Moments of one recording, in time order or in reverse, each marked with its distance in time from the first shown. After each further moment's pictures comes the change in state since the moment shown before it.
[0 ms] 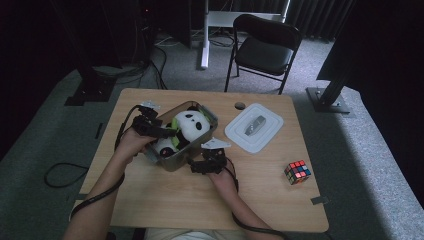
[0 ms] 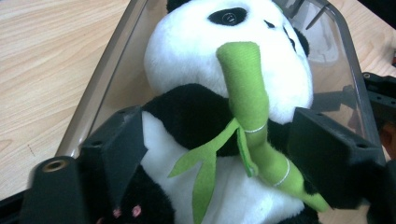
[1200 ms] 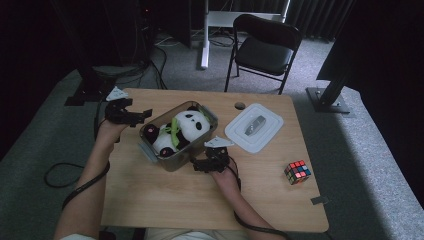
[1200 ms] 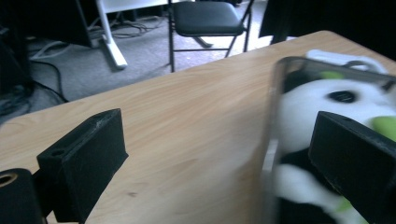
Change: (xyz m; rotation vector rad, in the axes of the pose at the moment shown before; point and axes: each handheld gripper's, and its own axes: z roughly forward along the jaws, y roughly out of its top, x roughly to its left) left arm 0.072 -0.015 -0.038 -0.318 0.220 0.010; right arm -0.007 0.002 -0.005 -0.004 -0.011 0.008
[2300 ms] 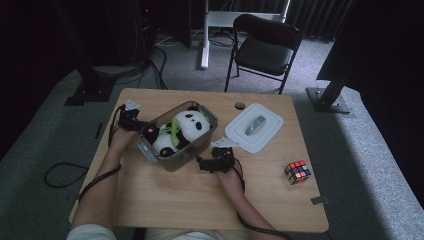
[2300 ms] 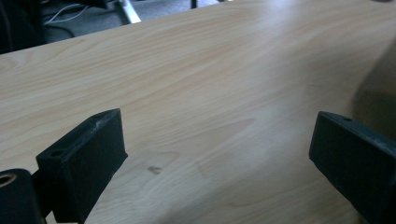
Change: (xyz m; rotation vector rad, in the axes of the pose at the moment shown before) left arm 0.023 -0.061 0.083 0.119 0.074 0.012; right arm -0.017 -0.012 -0.002 0.020 -0.049 0.049
